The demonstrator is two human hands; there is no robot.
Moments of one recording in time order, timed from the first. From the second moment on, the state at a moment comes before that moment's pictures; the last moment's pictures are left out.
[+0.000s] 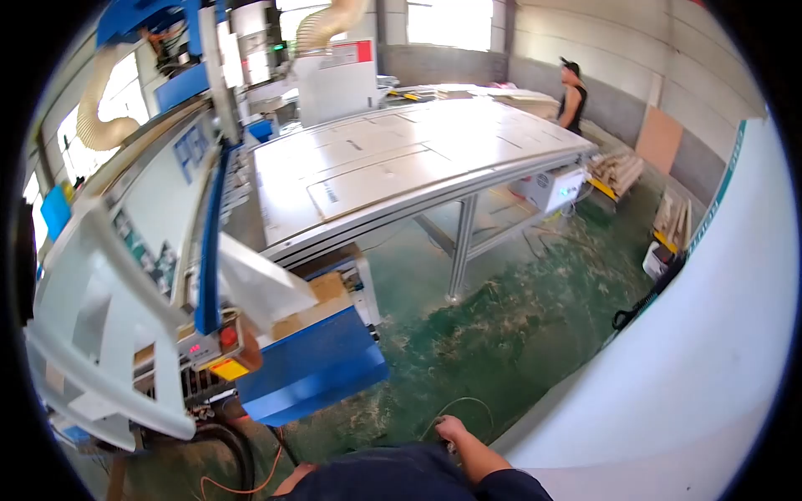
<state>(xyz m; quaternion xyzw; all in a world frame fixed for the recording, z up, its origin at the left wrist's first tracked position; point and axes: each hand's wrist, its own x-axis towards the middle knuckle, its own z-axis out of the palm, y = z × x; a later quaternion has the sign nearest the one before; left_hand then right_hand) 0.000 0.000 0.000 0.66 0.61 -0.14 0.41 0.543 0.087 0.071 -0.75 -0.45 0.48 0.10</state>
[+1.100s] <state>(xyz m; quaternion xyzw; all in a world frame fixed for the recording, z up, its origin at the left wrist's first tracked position) 0.742 0.679 0.045 0.83 0.30 -0.25 0.41 1.001 0.229 0.105 -0.84 0.13 0.32 0.42</state>
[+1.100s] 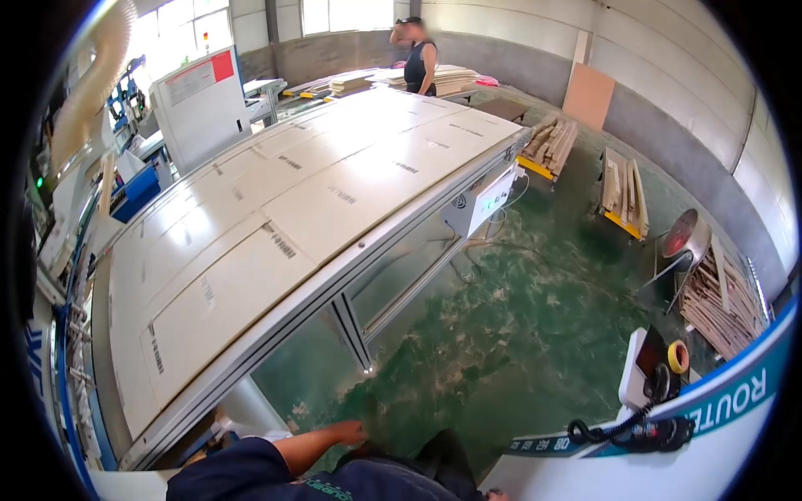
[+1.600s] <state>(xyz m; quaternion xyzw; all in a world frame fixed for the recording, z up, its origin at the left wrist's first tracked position) 0.958 0.828 0.046 0.79 0.39 -0.16 0.45 1.433 0.490 -0.022 -0.87 -0.08 0.36 0.33</state>
